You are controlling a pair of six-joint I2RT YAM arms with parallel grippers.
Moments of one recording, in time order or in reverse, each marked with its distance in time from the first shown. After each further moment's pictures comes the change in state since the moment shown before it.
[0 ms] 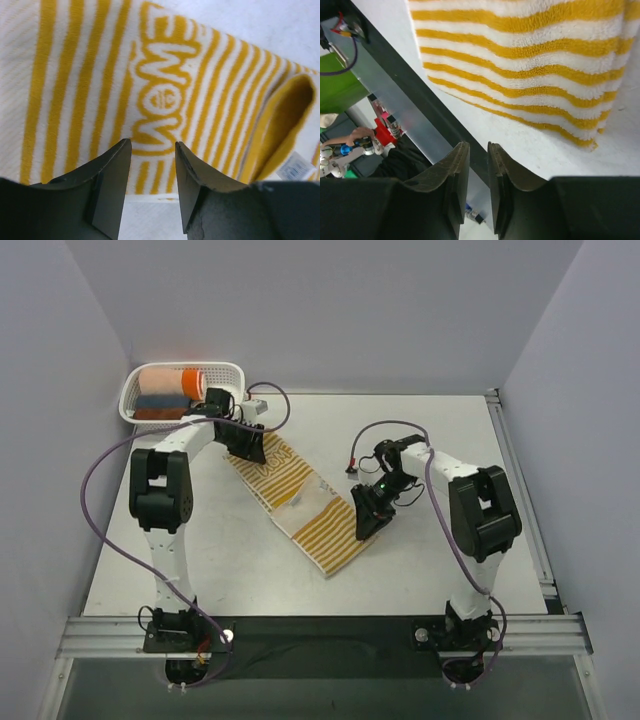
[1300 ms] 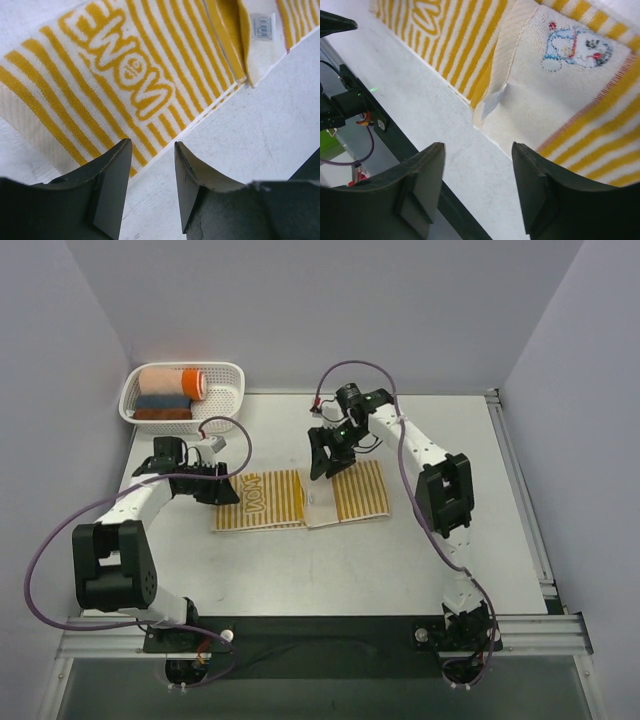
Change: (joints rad) left arm 0.172 -0.628 -0.745 0.142 0.136 -0.064; right arm 0.102 0.371 0.803 -0.013 0.103 0.197
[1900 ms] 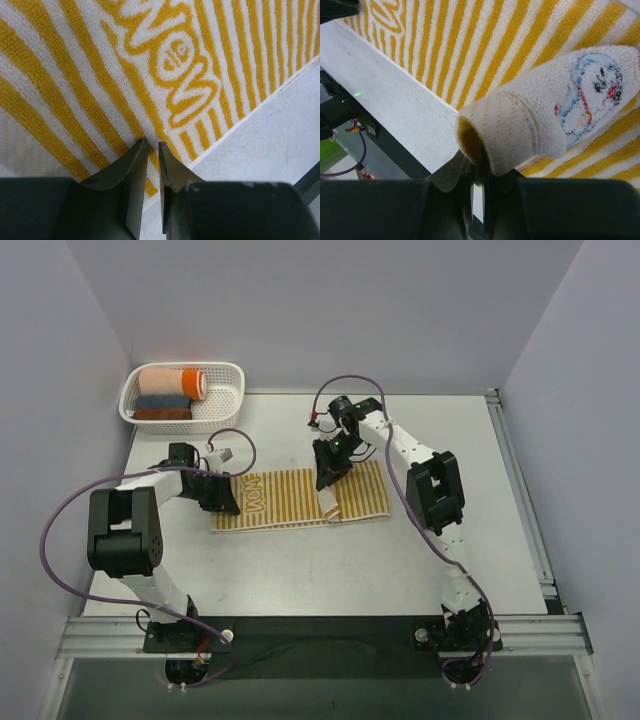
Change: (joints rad) left arm -0.017 0.194 0.018 0.027 -0.065 -0.038; right arm 0.015 0.039 -0.015 -0.012 0.055 0.038
